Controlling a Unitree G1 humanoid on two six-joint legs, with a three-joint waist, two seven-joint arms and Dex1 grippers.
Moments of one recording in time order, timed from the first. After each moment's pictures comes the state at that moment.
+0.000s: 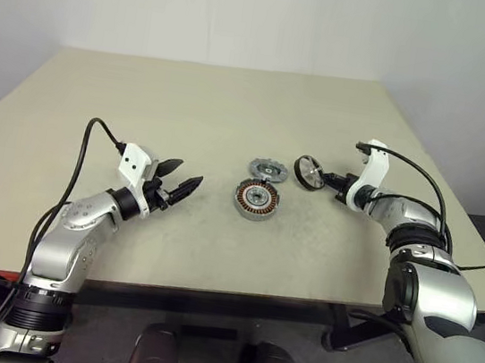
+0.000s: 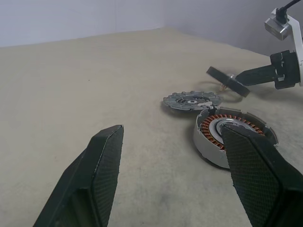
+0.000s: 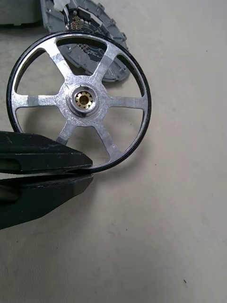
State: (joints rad) left arm -0.14 0.38 0.07 -0.18 -0.41 0.36 -0.64; right arm -0.91 -0.44 -0.25 1.11 0.22 0.48 0.59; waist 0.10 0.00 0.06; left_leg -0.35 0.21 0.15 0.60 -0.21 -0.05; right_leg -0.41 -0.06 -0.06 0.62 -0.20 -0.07
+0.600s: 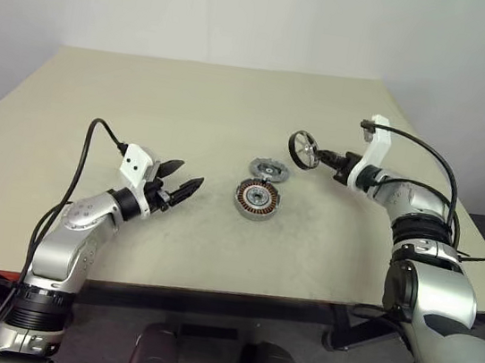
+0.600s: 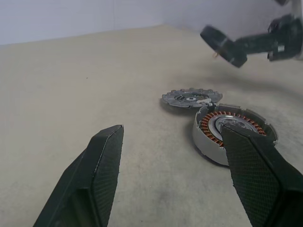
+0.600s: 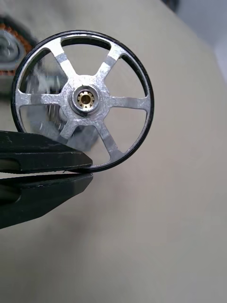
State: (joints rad) left arm -0.14 0.38 0.06 -0.18 -0.40 0.36 -0.64; right arm -0.90 -0.44 -0.20 0.81 0.27 0.56 0.80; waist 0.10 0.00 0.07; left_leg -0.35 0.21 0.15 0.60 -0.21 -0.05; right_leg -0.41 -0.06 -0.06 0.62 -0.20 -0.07
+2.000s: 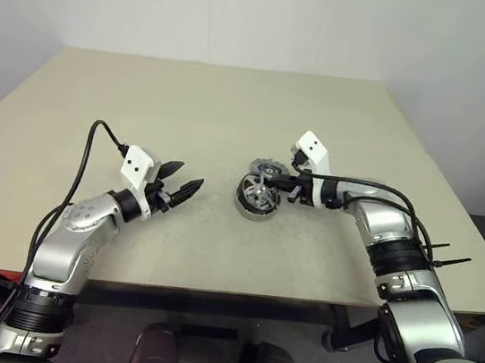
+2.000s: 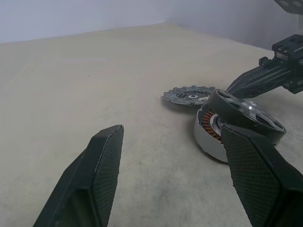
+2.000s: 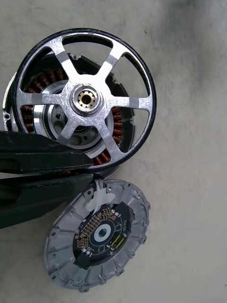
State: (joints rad) left arm -0.13 0.38 0.06 -0.18 -0.40 0.35 -0.62; right arm -0.72 -0.43 0.19 0.45 0.11 0.45 0.98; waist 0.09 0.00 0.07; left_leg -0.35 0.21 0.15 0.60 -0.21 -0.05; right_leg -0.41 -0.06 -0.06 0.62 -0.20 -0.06
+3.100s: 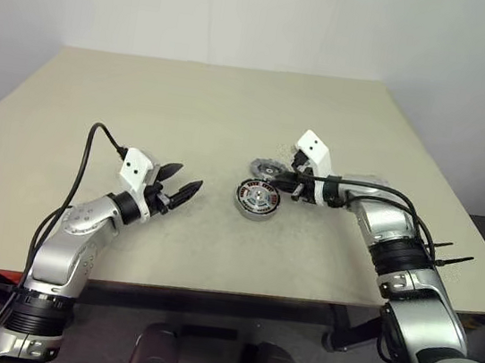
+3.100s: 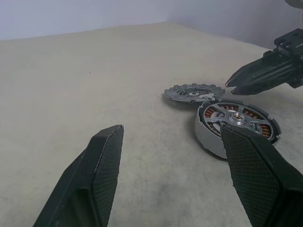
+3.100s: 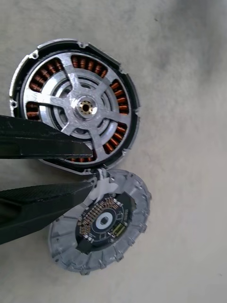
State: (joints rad) left arm -0.12 0.38 0.06 -0.18 -0.40 0.35 -0.62; right arm -0.72 -0.44 0.19 0.46 0.08 0.42 0.97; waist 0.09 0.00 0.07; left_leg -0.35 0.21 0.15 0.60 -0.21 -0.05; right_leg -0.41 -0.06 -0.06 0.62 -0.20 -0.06
